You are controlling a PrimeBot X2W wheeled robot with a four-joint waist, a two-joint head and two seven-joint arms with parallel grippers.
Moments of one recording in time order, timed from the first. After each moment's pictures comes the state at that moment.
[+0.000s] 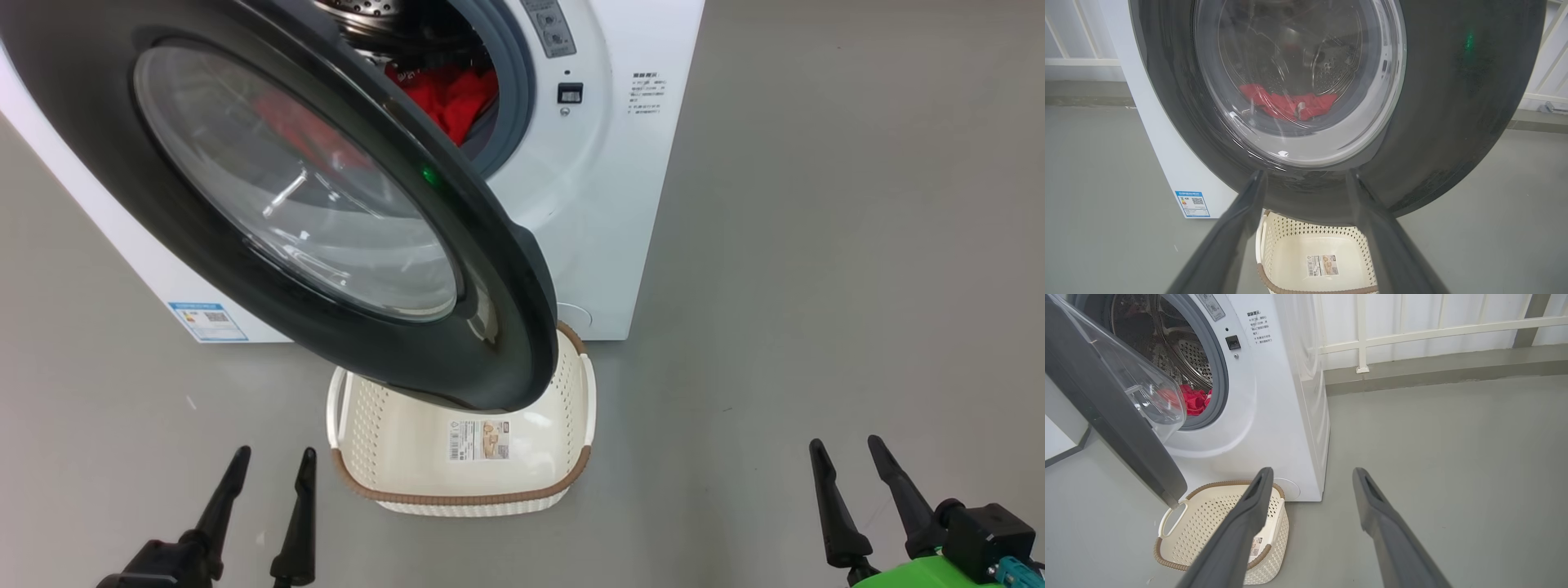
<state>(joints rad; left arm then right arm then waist) -0.02 0.08 0.00 0.21 -0.22 -0.13 -0.25 0.09 -0.05 -0.04 0.22 0.34 0.13 -0.25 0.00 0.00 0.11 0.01</state>
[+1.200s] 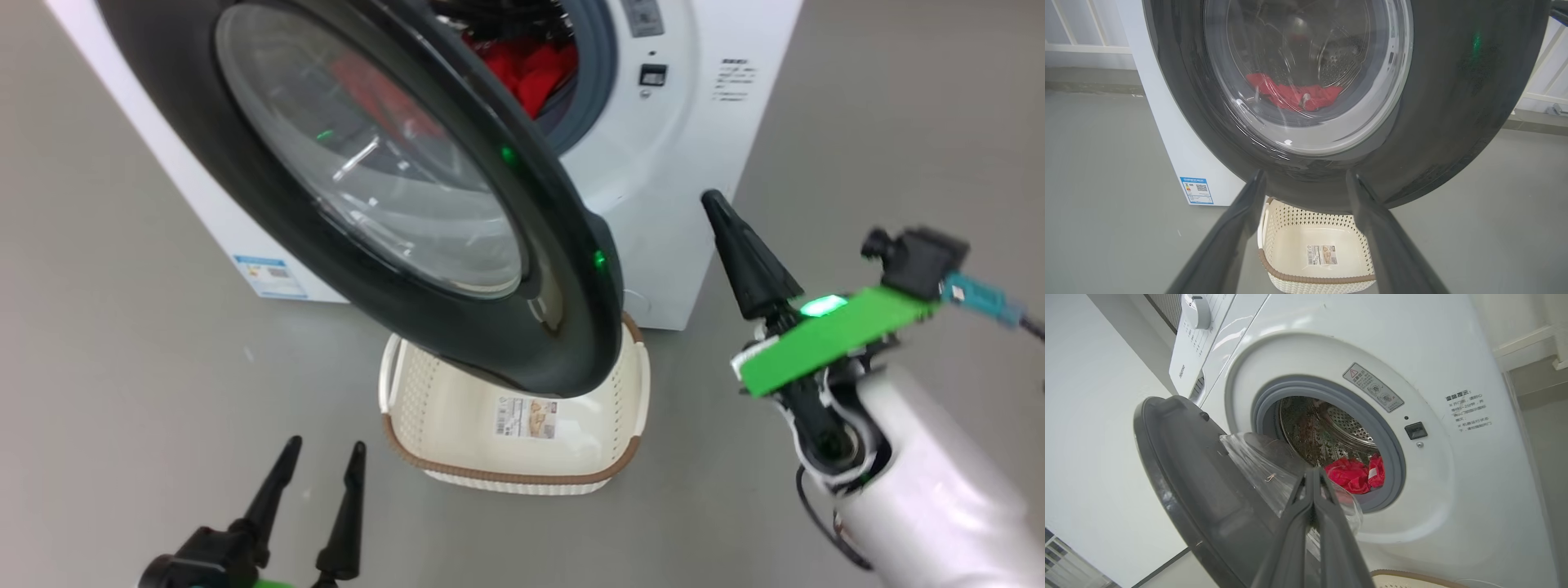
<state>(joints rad) -0.05 0.06 -0.08 0.21 -0.22 -0.13 -0.25 -0.50 -0.18 0.38 0.31 1.04 0.13 -0.17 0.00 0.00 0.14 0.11</state>
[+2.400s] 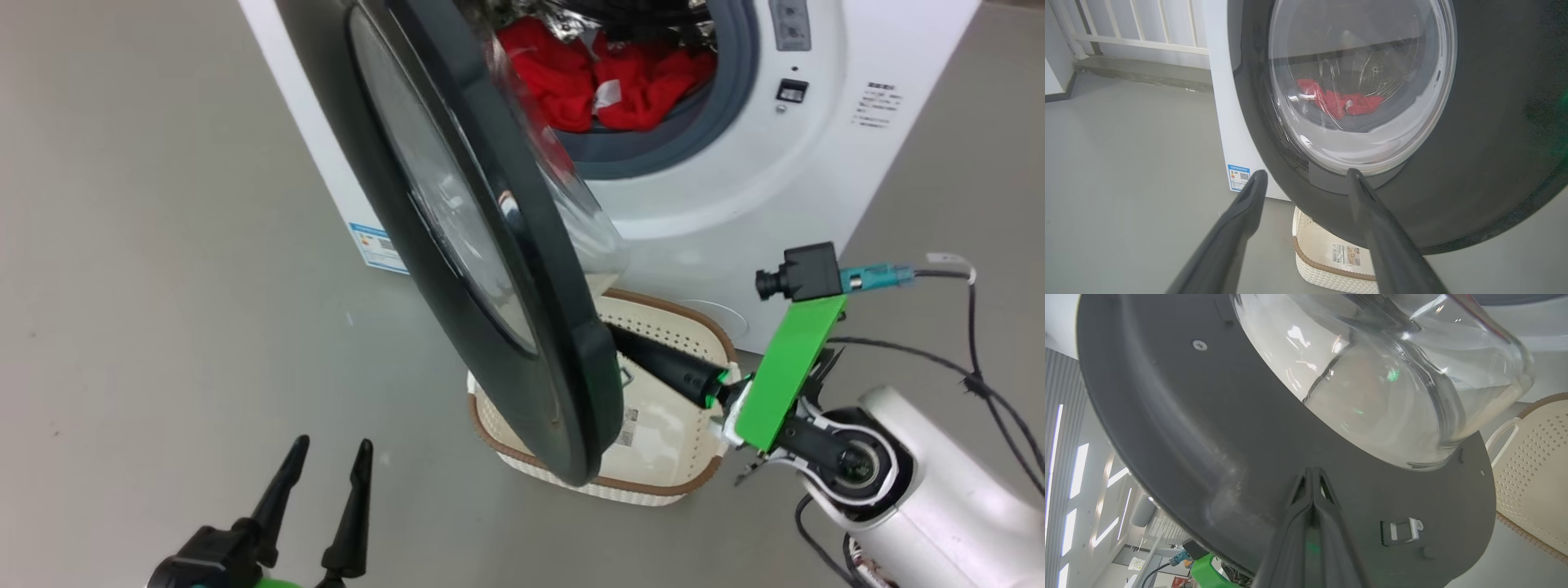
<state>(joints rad) -0.05 0.05 -0.09 0.22 -0.26 -0.13 -0.25 -0.52 -0.32 0.59 0.19 1.60 0.12 0.36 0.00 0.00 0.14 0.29</state>
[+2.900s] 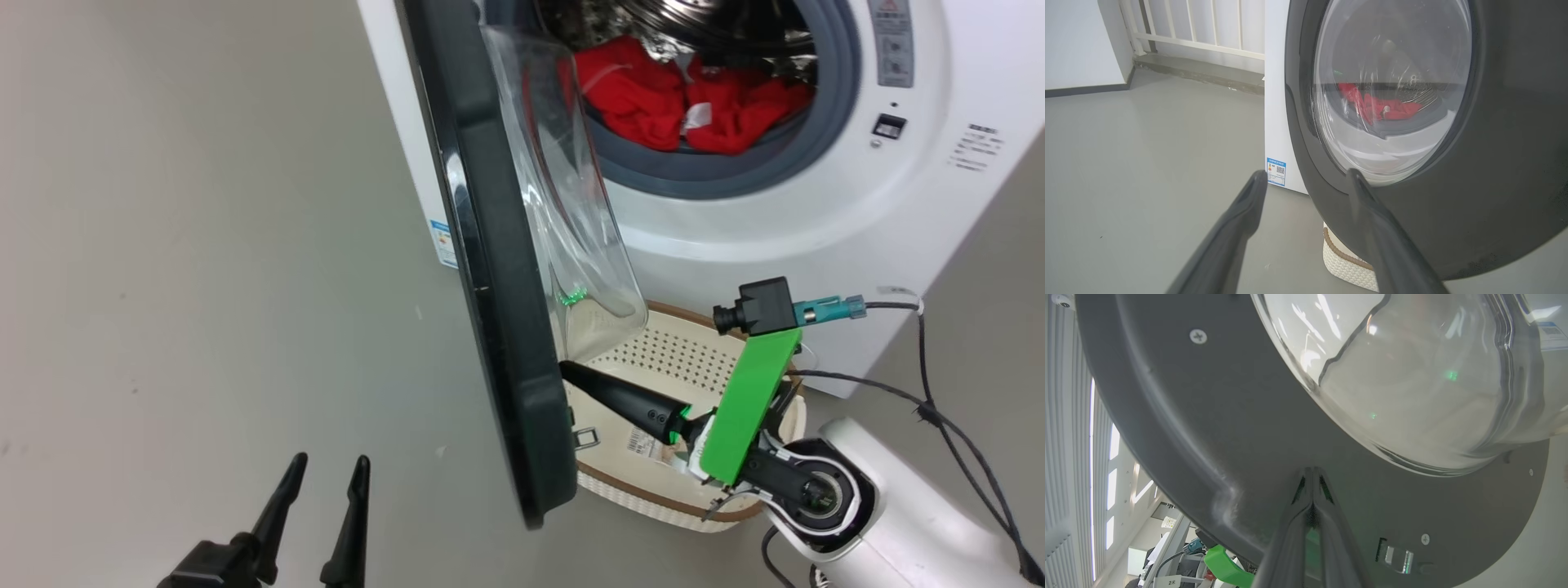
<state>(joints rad) -0.03 0.04 -0.08 0.23 -0.26 -0.13 -0.25 -0.48 -0.26 0.61 0.18 1.60 0.12 0.37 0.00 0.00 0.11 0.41</state>
